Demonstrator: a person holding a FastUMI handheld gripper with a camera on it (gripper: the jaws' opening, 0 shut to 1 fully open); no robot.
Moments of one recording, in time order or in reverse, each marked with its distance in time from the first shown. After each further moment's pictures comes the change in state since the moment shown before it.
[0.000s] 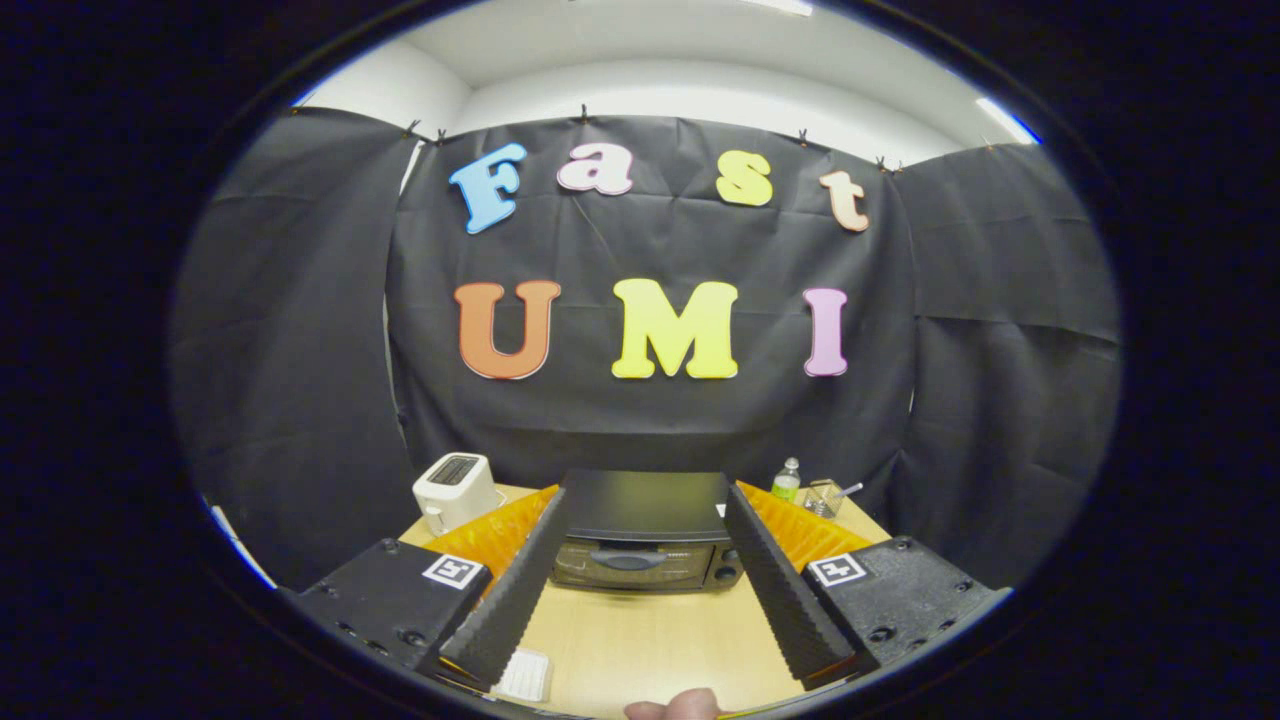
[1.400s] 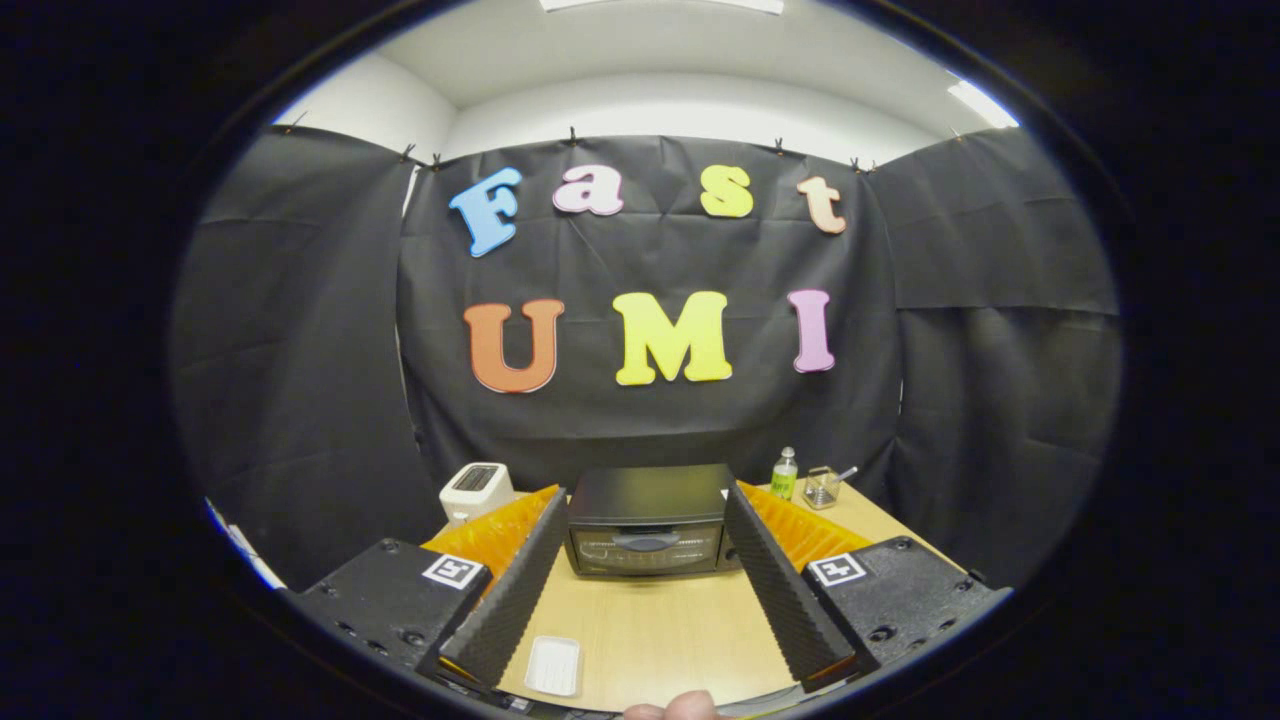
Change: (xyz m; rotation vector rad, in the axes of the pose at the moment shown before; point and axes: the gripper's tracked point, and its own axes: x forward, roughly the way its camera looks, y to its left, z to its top) arm -0.056 0.011 -0.018 0.052 -0.031 0.003
